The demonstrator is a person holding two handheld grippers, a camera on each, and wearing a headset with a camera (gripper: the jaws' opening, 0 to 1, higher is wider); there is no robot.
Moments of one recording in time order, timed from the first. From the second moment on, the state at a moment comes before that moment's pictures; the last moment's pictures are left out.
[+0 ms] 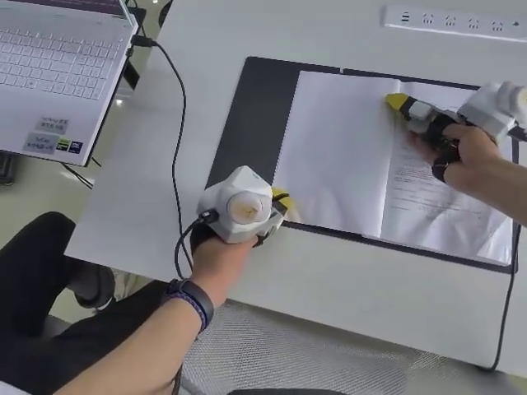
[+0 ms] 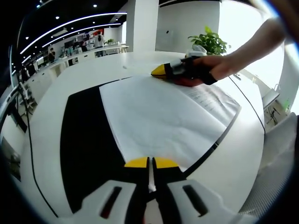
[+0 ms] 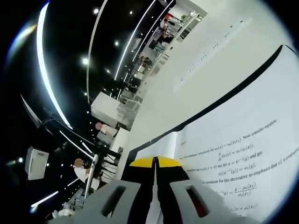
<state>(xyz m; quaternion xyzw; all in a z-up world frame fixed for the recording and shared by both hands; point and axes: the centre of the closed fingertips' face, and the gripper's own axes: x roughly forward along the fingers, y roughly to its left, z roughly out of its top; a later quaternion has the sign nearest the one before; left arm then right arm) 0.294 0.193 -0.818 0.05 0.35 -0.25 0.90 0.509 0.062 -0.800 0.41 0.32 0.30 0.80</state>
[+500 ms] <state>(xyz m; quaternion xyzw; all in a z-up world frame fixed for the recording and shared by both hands) 0.293 0.192 -0.818 0.05 0.35 -0.25 0.90 0.549 0.056 -0.804 0.42 0.28 0.26 0.82</state>
